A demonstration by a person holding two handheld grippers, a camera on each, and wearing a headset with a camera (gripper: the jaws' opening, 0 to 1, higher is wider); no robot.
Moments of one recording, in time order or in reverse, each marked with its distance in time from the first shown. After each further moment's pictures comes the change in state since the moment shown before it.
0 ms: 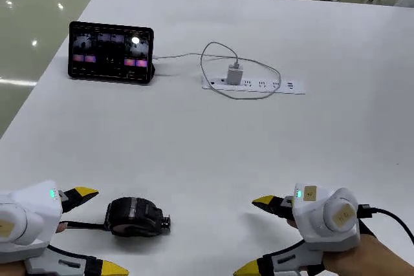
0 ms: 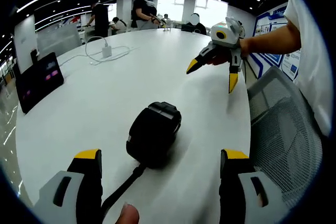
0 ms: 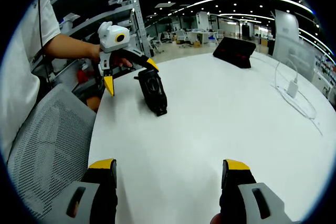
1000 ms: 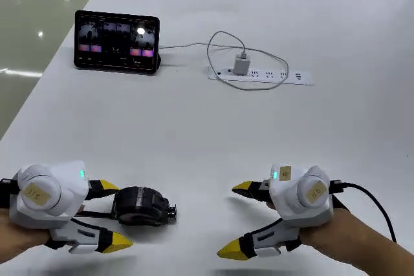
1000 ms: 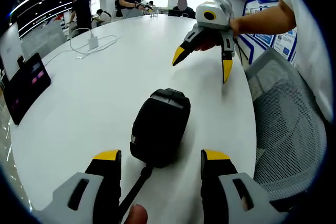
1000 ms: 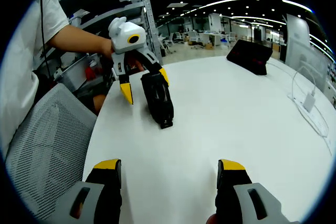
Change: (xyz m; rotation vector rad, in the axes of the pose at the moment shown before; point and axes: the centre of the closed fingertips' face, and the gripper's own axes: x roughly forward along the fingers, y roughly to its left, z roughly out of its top) left arm 0.019 0.012 -0.013 0.093 0.120 -0.073; right arm 0.036 0.002 0.021 -0.059 -0.004 0.083
